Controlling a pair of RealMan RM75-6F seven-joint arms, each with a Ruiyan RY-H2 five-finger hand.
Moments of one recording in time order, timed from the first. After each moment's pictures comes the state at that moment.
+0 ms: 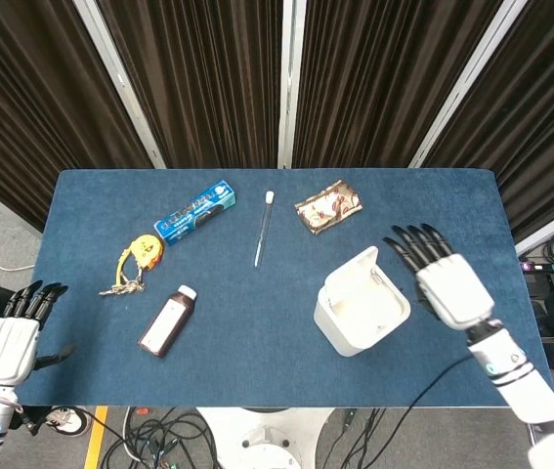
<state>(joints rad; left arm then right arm) -0.10 -1.25 -0.02 -1.51 1.57 1.52 0.01 0.48 -0.97 0.20 -1.86 -1.56 1.11 -0.16</state>
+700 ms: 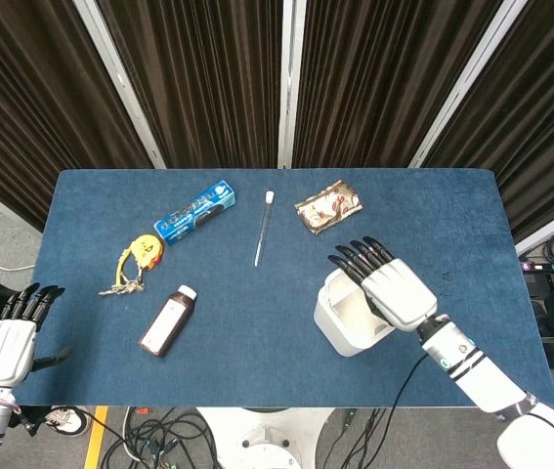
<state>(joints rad) -0.10 -1.26 -0.02 -1.49 1.56 1.52 -0.01 0.60 -0.98 0.18 -1.98 -1.44 0.95 -0.30</state>
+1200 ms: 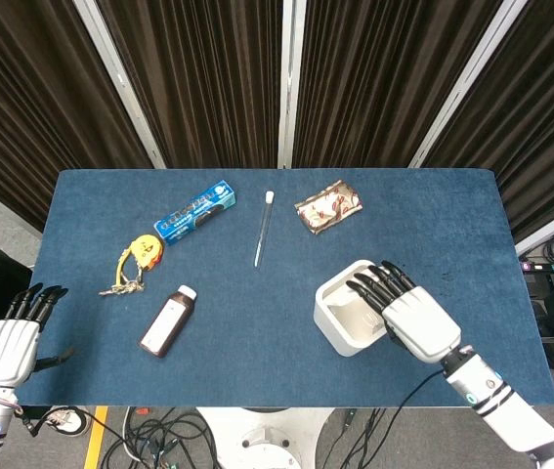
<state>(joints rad) -0.10 -1.25 -0.01 -1.49 1.57 1.52 -0.01 0.49 -0.90 0.05 -2.04 -1.63 1.06 -0.22</state>
